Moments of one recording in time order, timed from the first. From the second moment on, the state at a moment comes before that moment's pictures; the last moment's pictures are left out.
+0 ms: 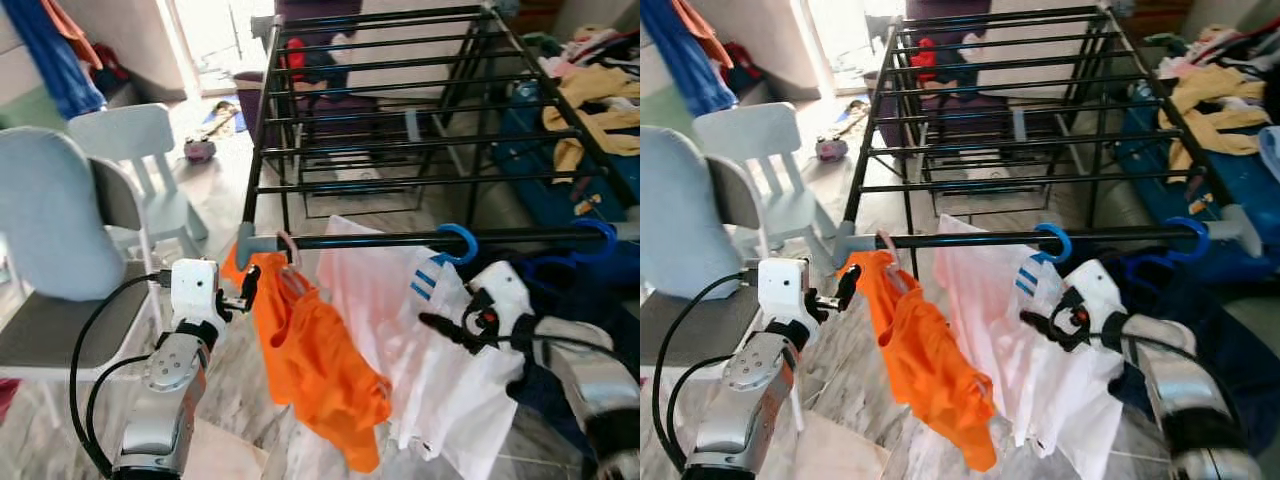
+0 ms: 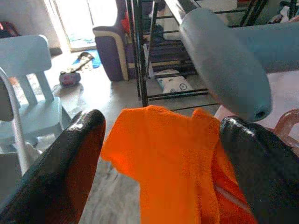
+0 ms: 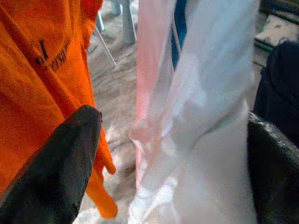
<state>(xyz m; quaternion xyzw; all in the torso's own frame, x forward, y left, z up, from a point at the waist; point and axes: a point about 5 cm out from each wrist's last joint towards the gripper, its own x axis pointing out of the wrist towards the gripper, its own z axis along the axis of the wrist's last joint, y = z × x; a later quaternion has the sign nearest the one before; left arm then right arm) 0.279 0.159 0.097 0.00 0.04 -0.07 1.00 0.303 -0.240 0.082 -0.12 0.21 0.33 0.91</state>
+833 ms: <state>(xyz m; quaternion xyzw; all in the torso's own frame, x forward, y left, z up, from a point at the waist) 0.275 0.156 0.097 0.01 0.05 -0.09 1.00 0.293 -0.249 0.071 -0.11 0.22 0.36 0.90</state>
